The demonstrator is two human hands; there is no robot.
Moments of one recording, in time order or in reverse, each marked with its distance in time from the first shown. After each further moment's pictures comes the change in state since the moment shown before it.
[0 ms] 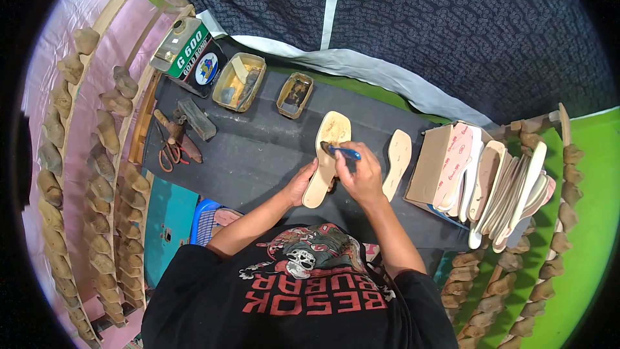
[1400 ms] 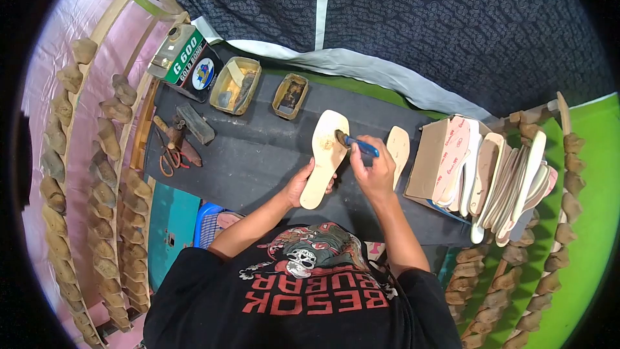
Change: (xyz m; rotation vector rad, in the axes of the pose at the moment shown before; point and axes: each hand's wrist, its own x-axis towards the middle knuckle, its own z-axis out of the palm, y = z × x) left_hand 0.000 -0.005 -0.001 -0.195 -0.101 -0.059; right_hand -0.003 0.014 -0.022 -0.067 0.182 0.053
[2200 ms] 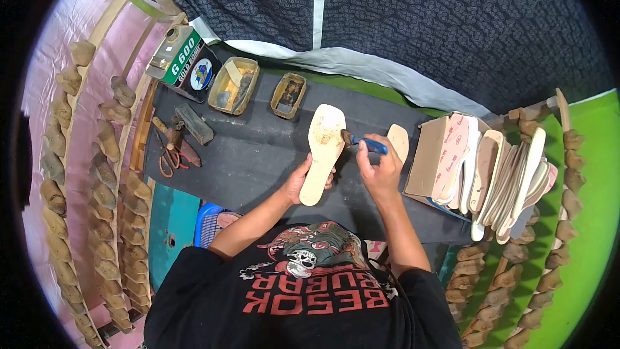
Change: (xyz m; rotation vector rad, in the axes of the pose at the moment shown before) left_hand 0.007 0.003 -0.002 -0.038 -0.019 0.014; right_hand 0.000 -0.002 -0.011 -0.031 0.035 0.056
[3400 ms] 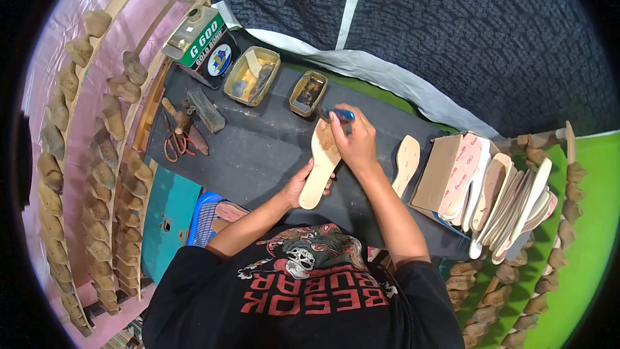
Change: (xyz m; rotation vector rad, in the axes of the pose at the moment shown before) left_hand -0.026 0.000 -0.025 -0.051 0.092 0.055; right_hand 0.042 -0.008 0.102 0.198 -0.179 -0.013
